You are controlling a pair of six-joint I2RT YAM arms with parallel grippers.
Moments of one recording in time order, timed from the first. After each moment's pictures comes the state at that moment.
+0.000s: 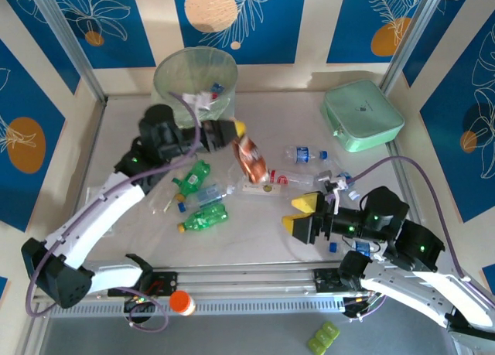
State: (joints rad) left arm -0.54 1.22 1.23 -0.08 0.58 -0.76; right arm 0.92 0.44 0.86 -0.60 -0.31 0.61
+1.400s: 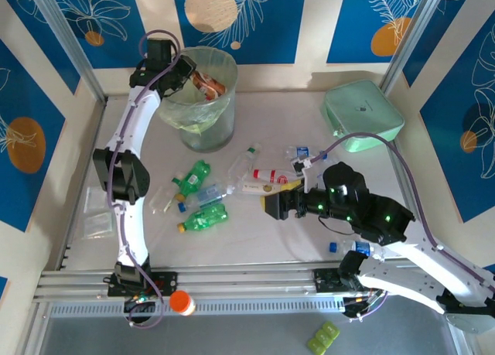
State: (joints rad) left arm -0.18 2.17 2.29 -0.67 0.14 -0.94; right arm 0.92 0.75 0.98 -0.65 -0.16 0.58
